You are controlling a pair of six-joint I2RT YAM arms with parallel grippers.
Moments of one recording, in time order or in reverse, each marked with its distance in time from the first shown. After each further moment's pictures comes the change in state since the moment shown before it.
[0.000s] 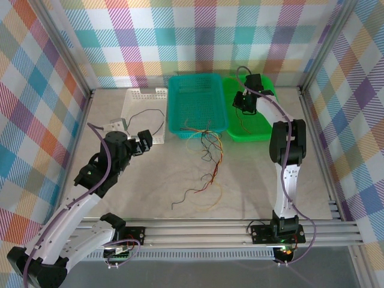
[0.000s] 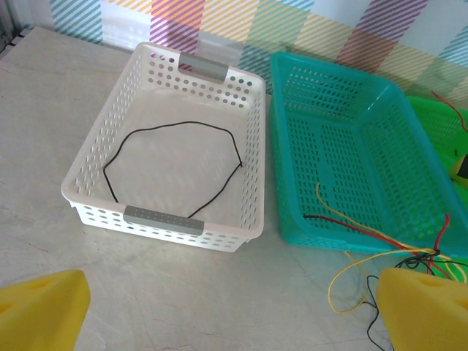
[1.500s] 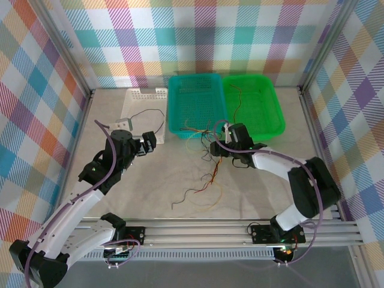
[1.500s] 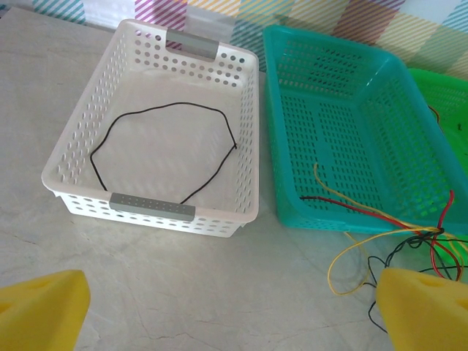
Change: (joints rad) left arm -0.019 0.046 0.001 -0.003 0.021 0.008; right arm 0.348 -0.669 -1.093 0.525 0.055 -0.139
